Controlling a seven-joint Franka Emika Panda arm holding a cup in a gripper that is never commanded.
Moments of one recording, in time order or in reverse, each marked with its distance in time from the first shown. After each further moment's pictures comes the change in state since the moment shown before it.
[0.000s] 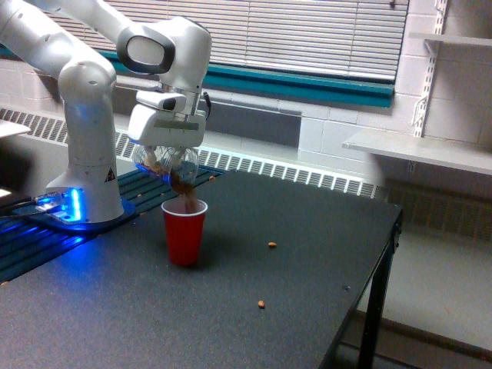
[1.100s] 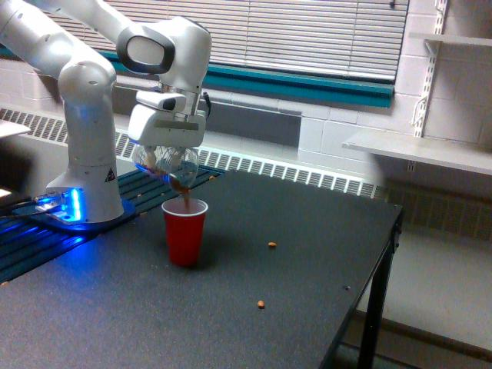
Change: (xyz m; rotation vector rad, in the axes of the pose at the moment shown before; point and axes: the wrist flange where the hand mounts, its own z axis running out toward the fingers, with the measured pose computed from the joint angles) arm 0.000 0.000 0.000 0.000 0.000 0.000
